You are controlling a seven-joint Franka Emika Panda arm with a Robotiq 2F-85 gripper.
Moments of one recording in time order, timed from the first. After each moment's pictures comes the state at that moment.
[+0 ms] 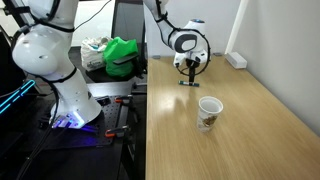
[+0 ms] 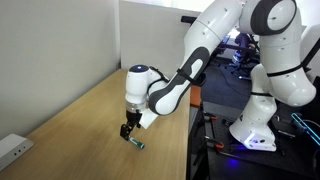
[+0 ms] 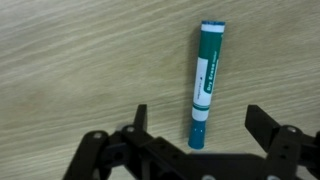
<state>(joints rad) 0.25 0.56 0.05 -2.05 -0.05 2.67 0.61</state>
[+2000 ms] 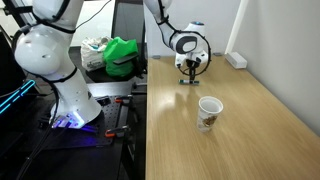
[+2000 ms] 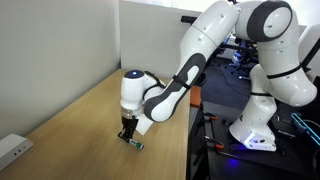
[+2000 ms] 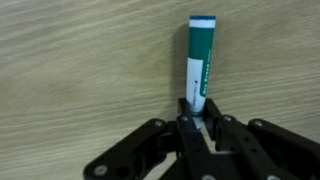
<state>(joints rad) 0.30 0.62 0.03 -1.98 -0.03 2.67 0.57</state>
